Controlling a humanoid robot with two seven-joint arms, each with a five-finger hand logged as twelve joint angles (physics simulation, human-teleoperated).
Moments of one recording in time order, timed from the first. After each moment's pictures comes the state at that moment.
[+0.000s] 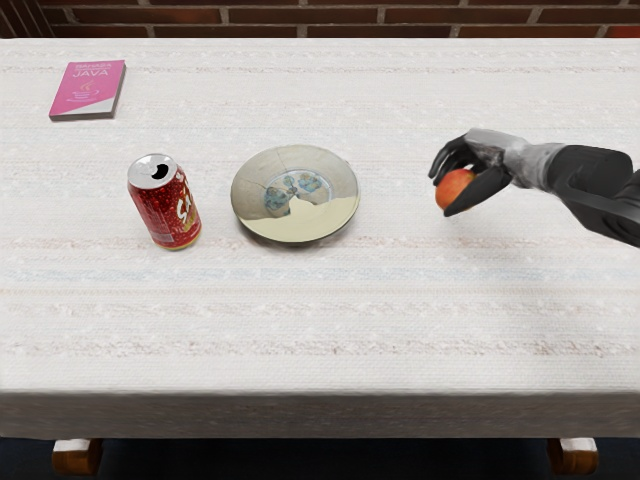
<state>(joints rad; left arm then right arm) 0.00 0.00 0.22 -0.10 0.11 0.15 0.07 1.08 -0.75 0.29 1.41 -0.67 0.05 -0.32</state>
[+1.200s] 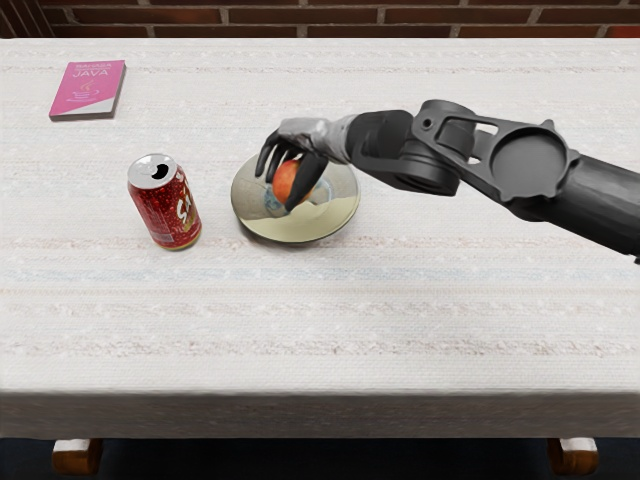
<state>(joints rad) 0.00 0.00 0.22 -0.10 0.10 0.15 0.07 1.34 -0.12 0.20 0.98 -0.72 0.18 -0.39</state>
